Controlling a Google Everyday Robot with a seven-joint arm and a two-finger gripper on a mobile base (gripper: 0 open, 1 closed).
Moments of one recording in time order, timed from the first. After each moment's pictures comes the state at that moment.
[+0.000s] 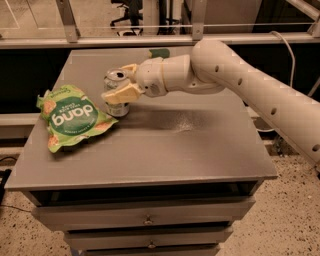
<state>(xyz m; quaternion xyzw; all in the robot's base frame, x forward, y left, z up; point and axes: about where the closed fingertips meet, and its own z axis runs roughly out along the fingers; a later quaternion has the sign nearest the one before) 0.623 0.106 0.891 -0.56 0.57 0.35 0.49</state>
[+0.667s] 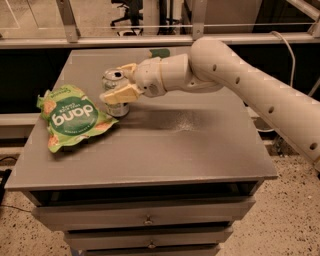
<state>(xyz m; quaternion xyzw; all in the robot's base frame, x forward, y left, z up) 0.623 0.108 0.893 -0.56 0.57 0.35 0.49</state>
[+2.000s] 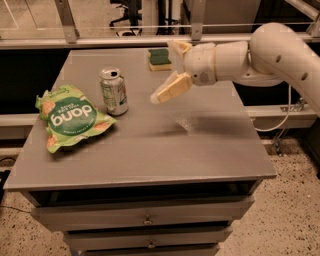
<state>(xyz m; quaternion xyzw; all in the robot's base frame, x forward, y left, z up) 0.627 -0.011 0.934 -0.54 0.59 0.28 0.53</state>
